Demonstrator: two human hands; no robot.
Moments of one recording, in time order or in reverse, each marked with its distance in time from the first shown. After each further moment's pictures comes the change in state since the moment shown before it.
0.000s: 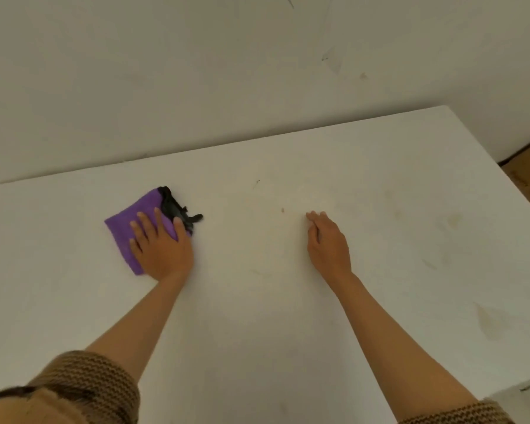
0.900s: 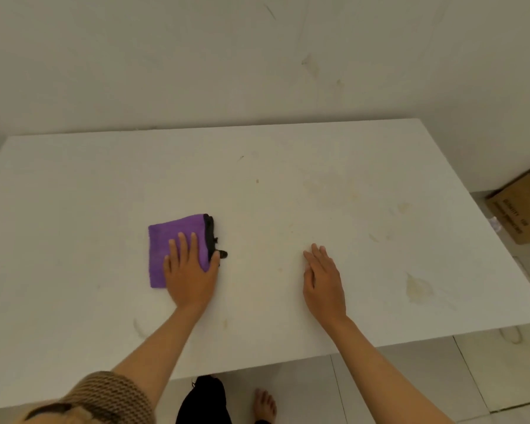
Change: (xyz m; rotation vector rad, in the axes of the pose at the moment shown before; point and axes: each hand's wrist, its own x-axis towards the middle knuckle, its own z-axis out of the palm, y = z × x) left_hand -0.209 -0.005 0.010 -0.010 -0.071 0.132; right_hand -0.146 0.096 -0.064 -0.119 -0.059 -0.187
